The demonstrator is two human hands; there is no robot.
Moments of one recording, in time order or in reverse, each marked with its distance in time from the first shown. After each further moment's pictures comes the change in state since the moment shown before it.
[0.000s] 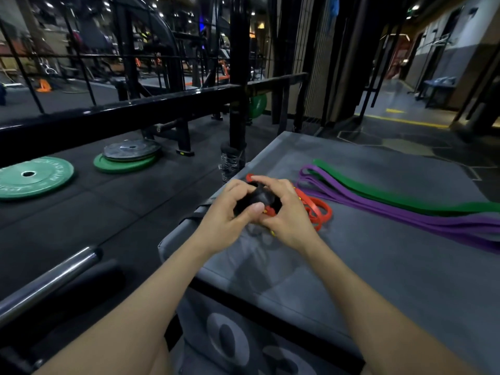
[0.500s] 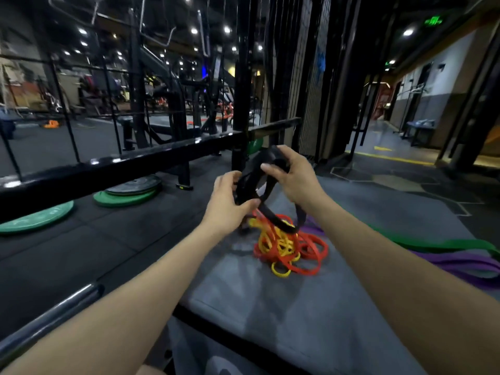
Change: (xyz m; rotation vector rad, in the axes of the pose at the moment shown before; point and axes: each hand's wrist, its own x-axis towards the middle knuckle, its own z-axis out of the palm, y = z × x) left_hand 0.066 0.016 -0.029 0.169 0.204 -0.251; right_hand 0.093 -0.066 -0.052 0.002 0.101 -0.039
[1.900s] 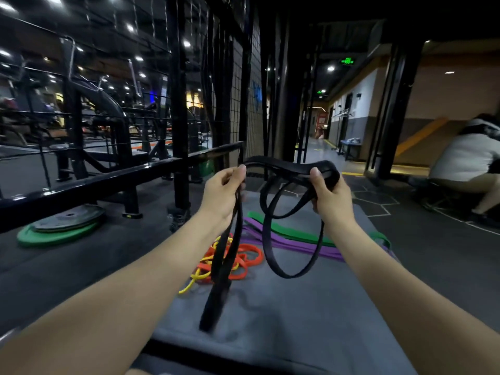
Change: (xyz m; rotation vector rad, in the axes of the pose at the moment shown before) left_hand -0.006 0.142 0.060 -0.896 -0.092 -0.136; right_hand -0.097 -0.007 -0.163 0.193 0.598 0.244
